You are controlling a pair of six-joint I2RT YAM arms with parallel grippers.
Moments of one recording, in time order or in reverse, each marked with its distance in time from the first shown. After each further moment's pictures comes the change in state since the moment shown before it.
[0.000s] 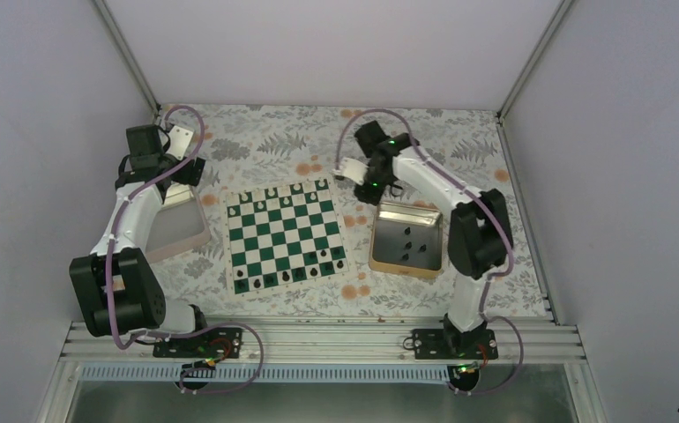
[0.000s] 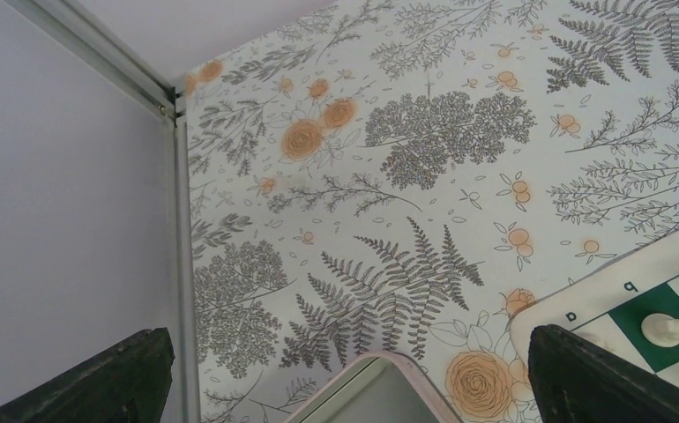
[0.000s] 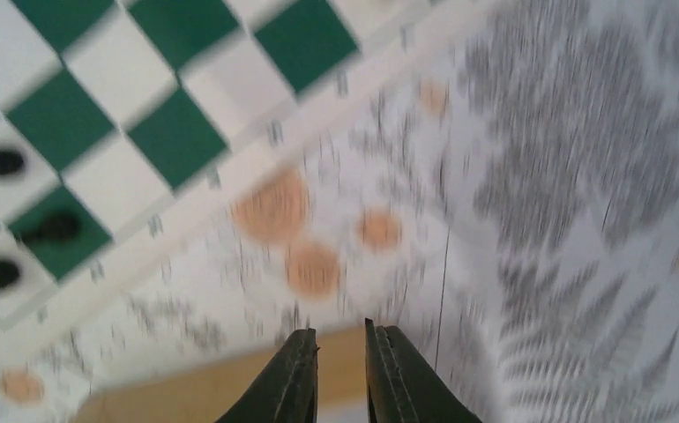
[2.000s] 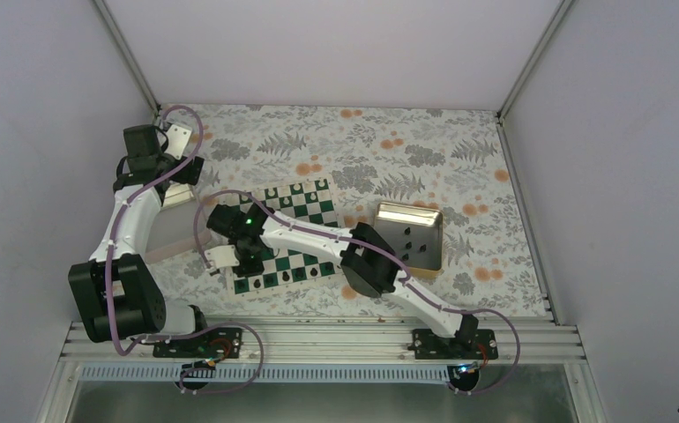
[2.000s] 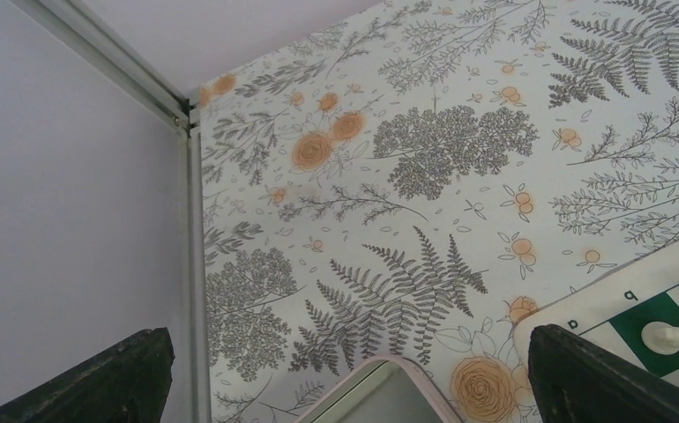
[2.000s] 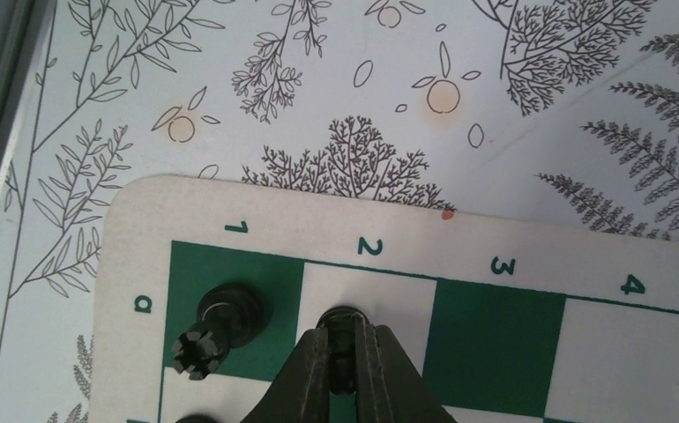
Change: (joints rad) left arm 0.005 -0.026 -0.004 0.009 0.000 -0.003; right arm 0.629 0.613 0.652 -0.032 -0.119 -0.070
